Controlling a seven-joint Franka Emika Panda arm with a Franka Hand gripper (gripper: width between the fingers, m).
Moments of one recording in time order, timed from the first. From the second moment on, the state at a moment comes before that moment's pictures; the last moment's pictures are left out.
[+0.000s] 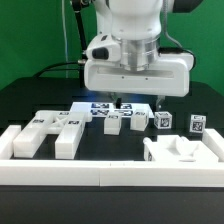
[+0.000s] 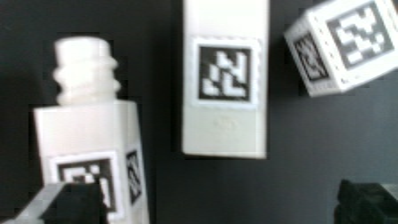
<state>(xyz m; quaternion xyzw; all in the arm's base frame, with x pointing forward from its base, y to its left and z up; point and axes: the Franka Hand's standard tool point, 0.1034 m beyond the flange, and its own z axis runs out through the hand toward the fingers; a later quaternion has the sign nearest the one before) 0.447 0.017 0.045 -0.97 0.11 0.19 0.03</state>
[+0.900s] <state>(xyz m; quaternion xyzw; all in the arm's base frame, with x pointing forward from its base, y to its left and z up) 0.442 0.025 0.036 -0.92 0.08 0.37 0.05</state>
